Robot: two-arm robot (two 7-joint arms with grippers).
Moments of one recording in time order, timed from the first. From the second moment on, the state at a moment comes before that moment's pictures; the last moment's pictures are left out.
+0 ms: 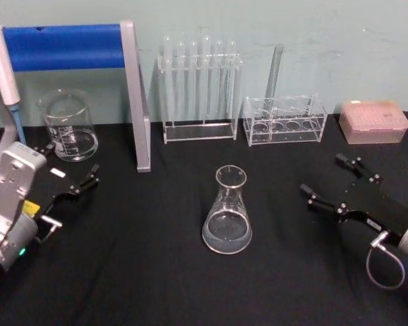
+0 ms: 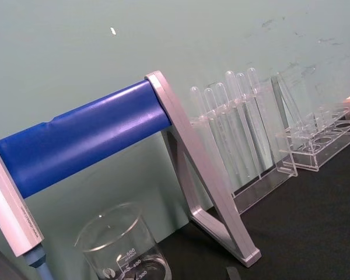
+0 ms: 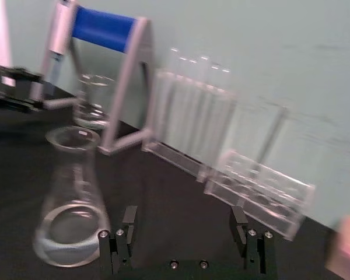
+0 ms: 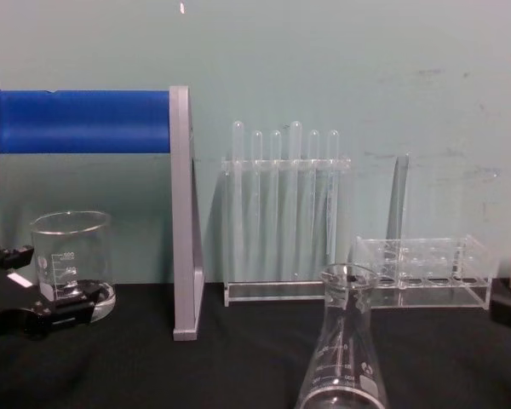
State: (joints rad) left arm -0.20 0.60 0.45 -1.41 -0.25 -0.12 0.03; right arm 0.07 0.70 -0.37 -1.57 0.44 -0.19 0.31
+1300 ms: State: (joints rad) left arm -0.20 0.60 0.45 -1.41 -0.25 -0.12 0.03; right arm 0.26 0.53 -0.49 -1.37 0.55 -0.11 0.70
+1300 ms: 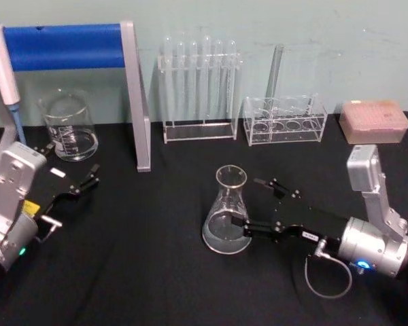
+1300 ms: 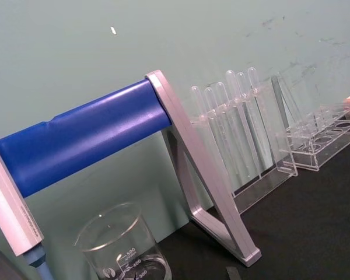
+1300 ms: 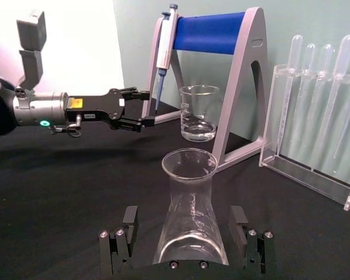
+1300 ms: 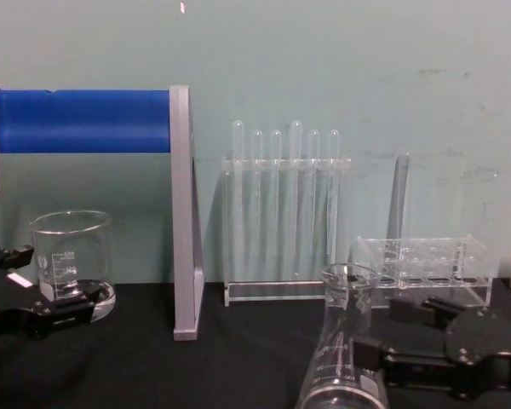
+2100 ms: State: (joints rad) left arm -0.20 0.60 0.45 -1.41 -0.25 -0.12 0.03; right arm 0.36 0.46 -0.53 -1.26 0.51 -0.14 0.74
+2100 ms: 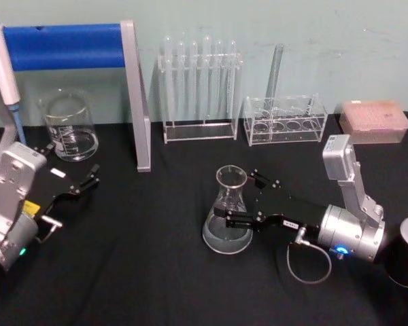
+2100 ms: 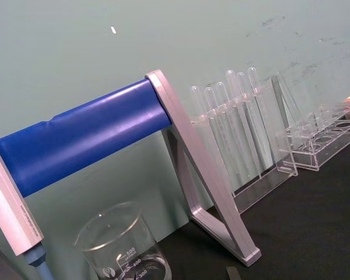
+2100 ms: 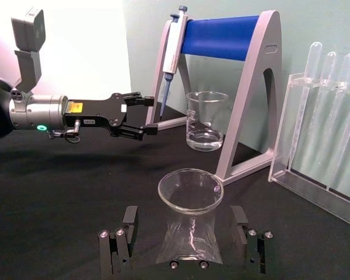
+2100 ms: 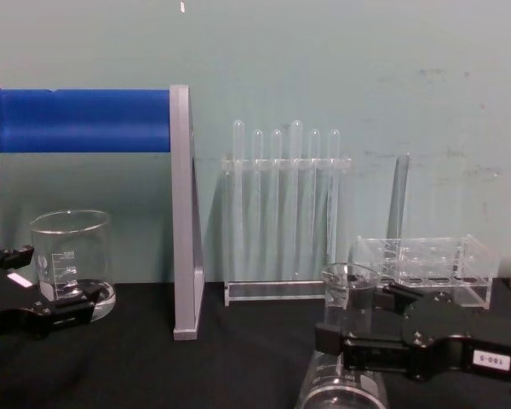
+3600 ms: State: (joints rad) left arm -0.20 0.60 0.45 -1.41 -0.25 -0.12 0.03; right arm 0.36 0.45 -0.53 -1.25 0.51 -0.14 0.73
